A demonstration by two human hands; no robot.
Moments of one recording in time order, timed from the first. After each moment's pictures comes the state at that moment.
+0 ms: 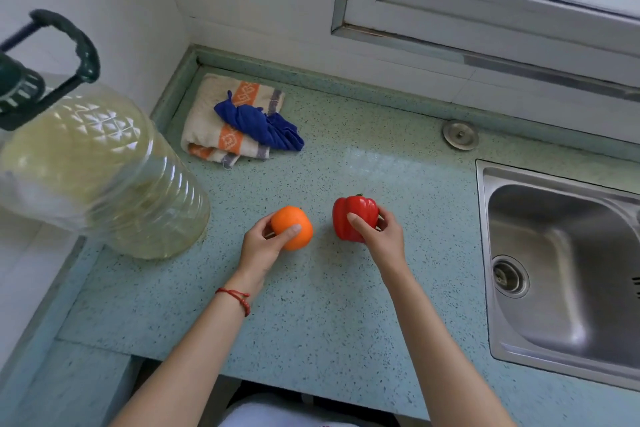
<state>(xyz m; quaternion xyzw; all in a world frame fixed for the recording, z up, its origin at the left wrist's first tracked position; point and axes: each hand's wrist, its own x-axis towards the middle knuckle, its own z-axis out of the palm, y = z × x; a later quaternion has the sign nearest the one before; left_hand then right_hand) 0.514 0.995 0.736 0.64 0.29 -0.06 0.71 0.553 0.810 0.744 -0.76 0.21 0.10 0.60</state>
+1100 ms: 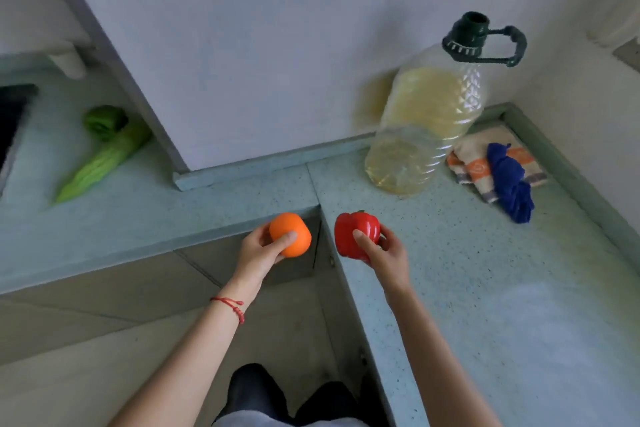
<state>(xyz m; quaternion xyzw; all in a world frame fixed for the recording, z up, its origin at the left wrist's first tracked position) 0.222 1.012 0.757 0.39 0.52 0.34 0.68 0.412 0.931 0.769 -0.71 -0.23 0.42 0.52</state>
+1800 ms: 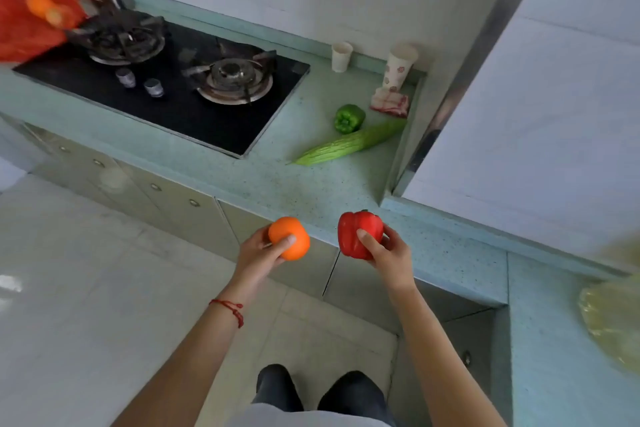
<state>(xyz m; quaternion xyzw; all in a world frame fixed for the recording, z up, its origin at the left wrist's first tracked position) -0.057 1.007 0.764 0.20 0.63 0.53 0.53 0.143 1.068 0.780 -0.60 -0.44 0.56 0.36</state>
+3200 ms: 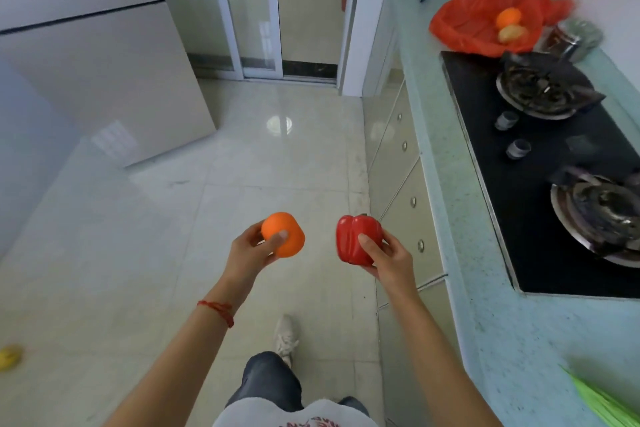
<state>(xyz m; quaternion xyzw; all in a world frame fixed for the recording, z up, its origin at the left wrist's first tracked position) -0.230 0.809 0.764 -0.20 0.67 0.71 0.13 -0.216 1.029 0.764 -0.26 -0.63 0.73 -0.05</state>
